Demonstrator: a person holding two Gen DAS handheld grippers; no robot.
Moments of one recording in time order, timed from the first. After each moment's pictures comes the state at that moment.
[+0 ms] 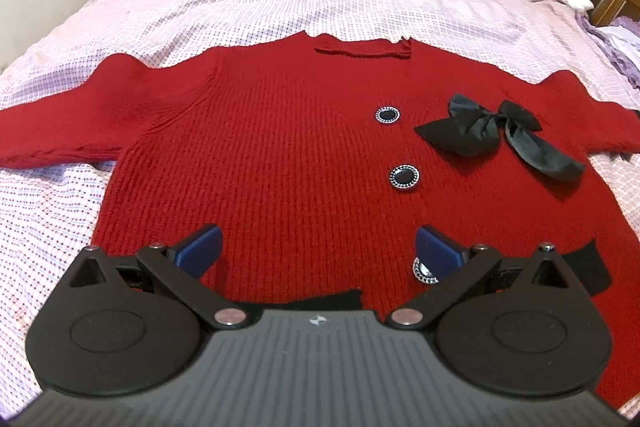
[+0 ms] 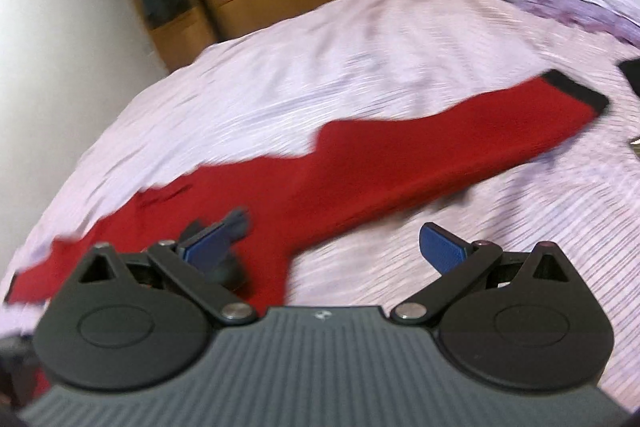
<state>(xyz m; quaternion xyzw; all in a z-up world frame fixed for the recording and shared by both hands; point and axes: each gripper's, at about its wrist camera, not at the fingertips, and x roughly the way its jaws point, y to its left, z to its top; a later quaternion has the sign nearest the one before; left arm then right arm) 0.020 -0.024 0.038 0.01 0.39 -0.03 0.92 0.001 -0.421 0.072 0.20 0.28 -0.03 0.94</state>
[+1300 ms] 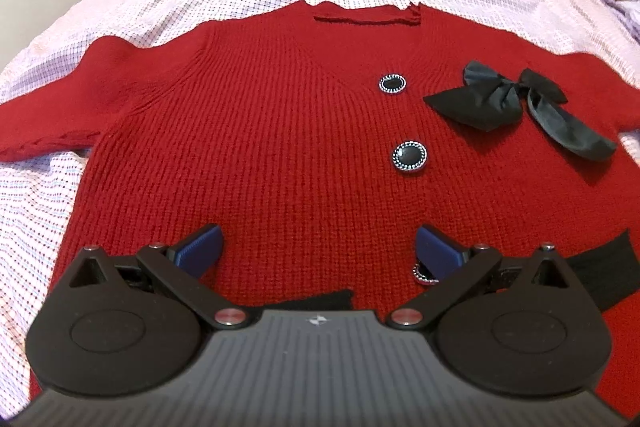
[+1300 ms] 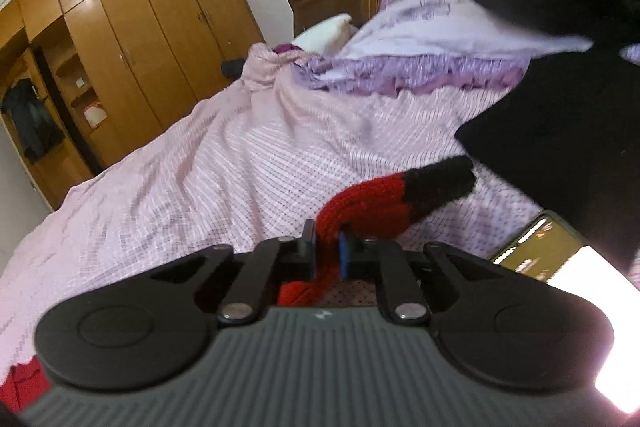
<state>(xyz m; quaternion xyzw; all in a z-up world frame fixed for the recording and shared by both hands) 0.037 -0.040 0.016 0.03 0.42 -0.01 0.91 0.029 -0.582 0.055 0.25 0.15 -0.24 0.93</state>
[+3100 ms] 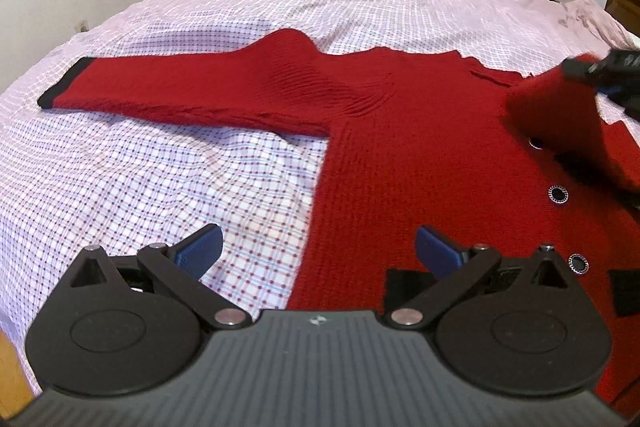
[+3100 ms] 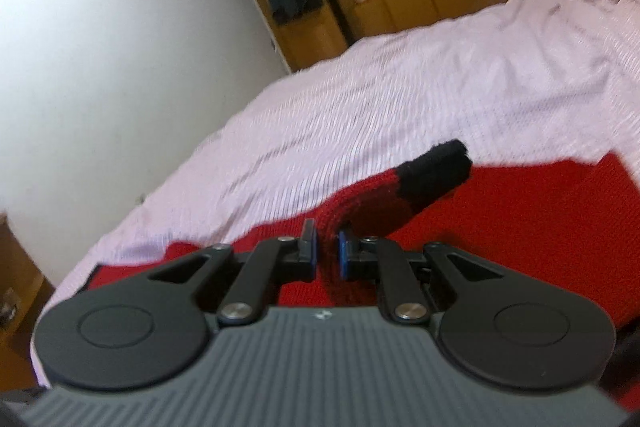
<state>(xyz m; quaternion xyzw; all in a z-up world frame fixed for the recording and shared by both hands) -0.009 0.104 0.045 -0.04 0.38 0.08 0.92 0.101 -0.184 0.066 0.18 0.23 0.16 0.94</state>
